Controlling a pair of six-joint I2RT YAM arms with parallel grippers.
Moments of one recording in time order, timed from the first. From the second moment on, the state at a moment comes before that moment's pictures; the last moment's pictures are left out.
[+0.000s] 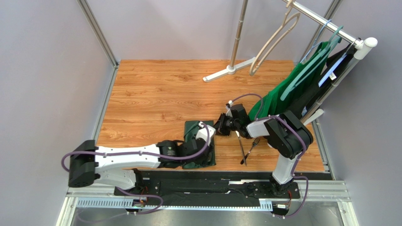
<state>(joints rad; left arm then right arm) -1.33 1.29 0.82 -0.38 -0.38 -0.59 0.51 1.81 0.68 0.44 -0.51 0.96</state>
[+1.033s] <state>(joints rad) -0.78 1.79 1.09 -0.17 0.04 -0.66 0.54 1.75 0.84 0.05 -0.35 0.77</state>
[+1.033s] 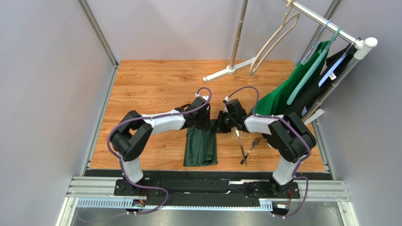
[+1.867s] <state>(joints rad) -0.72 1.87 1.18 -0.31 -0.09 -0.58 0.54 1.75 0.84 0.04 -0.35 0.76</state>
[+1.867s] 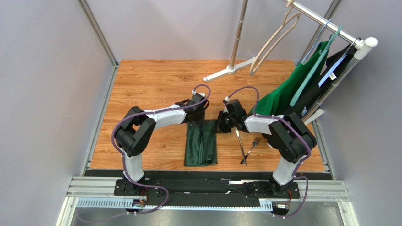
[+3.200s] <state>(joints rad) -0.70 1.74 0.96 -0.17 0.08 -0.62 0.57 1.75 0.91 -0.10 -0.30 0.69</state>
